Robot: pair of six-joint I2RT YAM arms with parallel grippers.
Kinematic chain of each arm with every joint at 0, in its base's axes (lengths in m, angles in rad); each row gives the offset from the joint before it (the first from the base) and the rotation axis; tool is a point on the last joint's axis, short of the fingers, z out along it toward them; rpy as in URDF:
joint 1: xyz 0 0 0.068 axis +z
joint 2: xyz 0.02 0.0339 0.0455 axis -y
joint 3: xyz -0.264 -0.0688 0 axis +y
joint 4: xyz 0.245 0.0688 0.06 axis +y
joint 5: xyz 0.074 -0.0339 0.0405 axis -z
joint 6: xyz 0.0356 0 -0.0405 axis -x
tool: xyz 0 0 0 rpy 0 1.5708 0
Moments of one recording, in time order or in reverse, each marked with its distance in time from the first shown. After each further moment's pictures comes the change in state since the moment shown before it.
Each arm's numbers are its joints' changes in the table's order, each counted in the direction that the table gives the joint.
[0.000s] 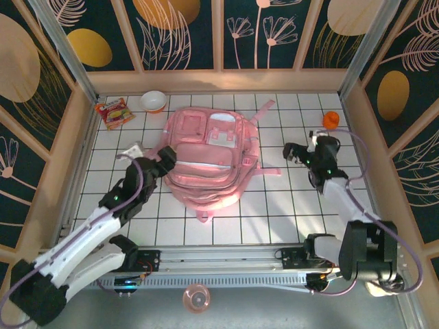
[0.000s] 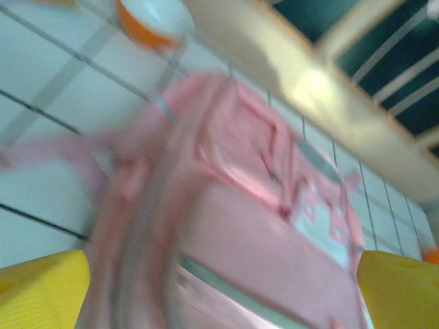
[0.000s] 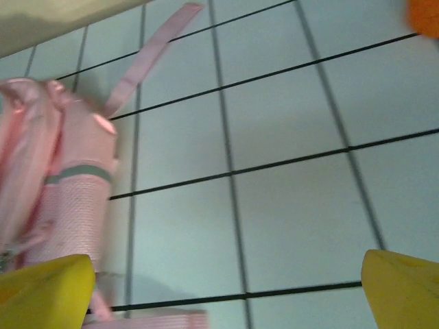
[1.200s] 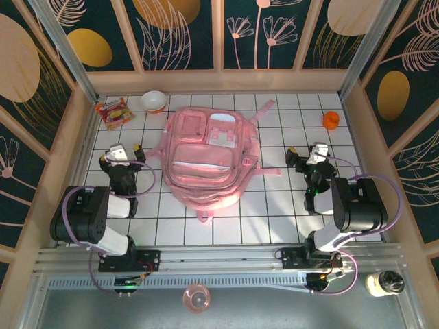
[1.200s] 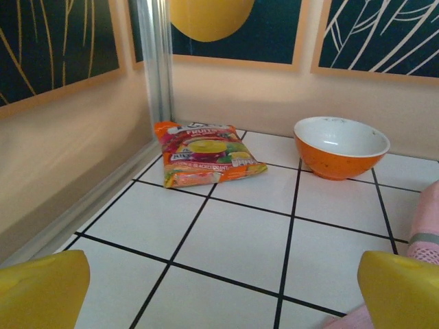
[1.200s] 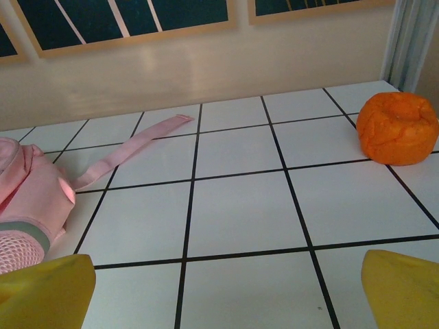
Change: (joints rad) left arm 0.542 -0.726 0.311 -1.338 0.166 -0.751; right arm -0.040 -0.417 0.347 -1.193 0.039 0.127
